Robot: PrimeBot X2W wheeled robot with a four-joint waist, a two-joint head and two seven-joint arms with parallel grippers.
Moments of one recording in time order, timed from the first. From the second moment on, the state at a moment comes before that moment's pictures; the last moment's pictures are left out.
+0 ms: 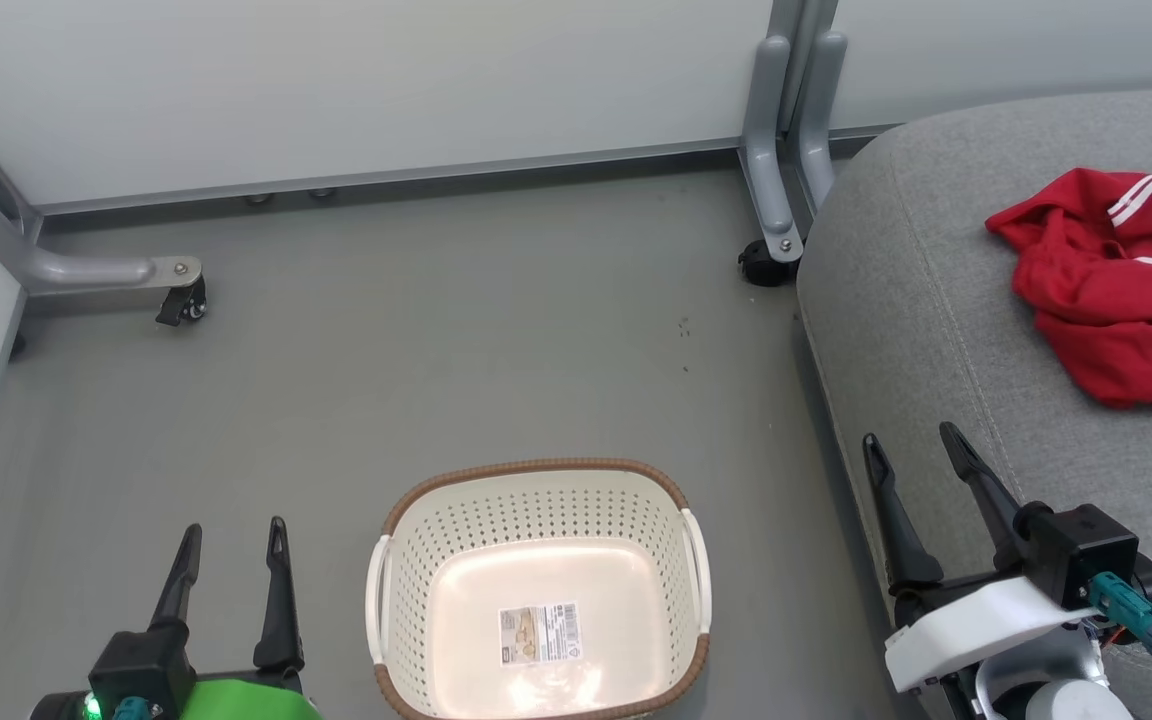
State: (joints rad) left arm 0.06 0.15 -0.10 0.15 -0.25 0.03 -0.26; right arm 0.06 -0.05 0.06 -0.08 0.13 0.13 -0.07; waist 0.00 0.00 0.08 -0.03
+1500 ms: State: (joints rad) left arm 0.09 0.11 -0.05 0.27 -0.20 -0.01 -0.26; right arm 0.12 -0.05 0.08 -0.07 0.16 0.13 -0.04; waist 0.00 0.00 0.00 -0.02
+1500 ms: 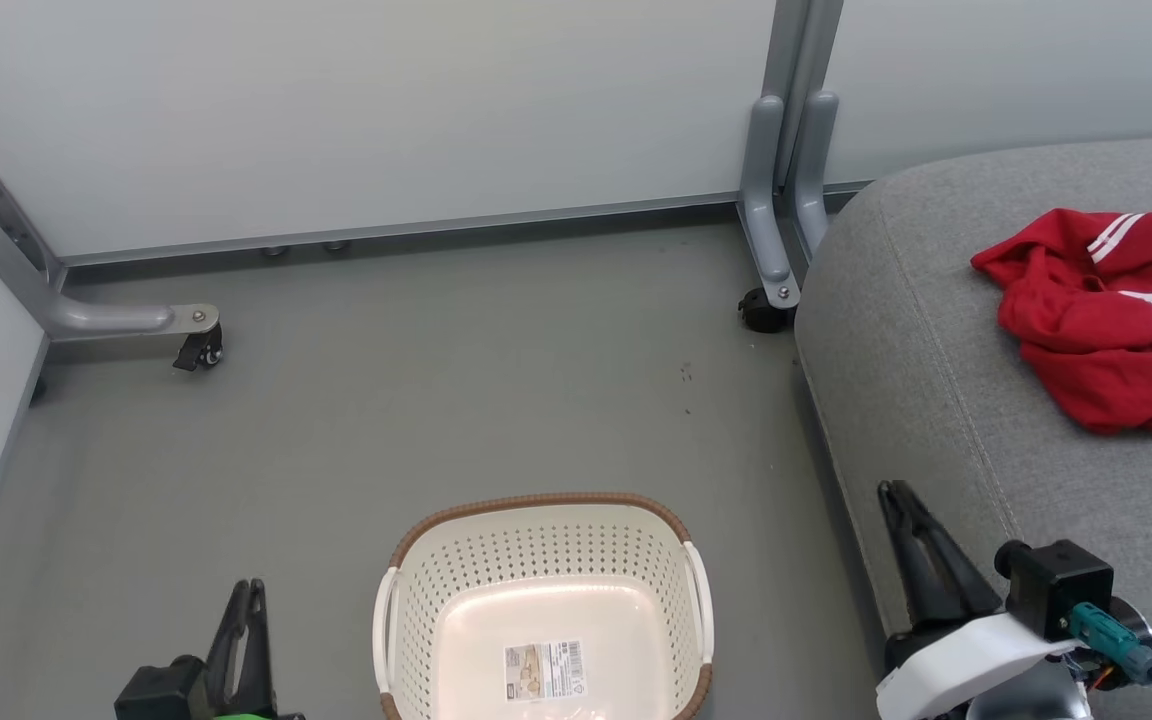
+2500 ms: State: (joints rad) left arm 0.05 0.08 0.00 0.27 -0.70 -0.05 -0.13; right arm 0.05 -0.08 0.05 0.04 0.70 0.13 -0.02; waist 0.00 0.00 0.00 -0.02
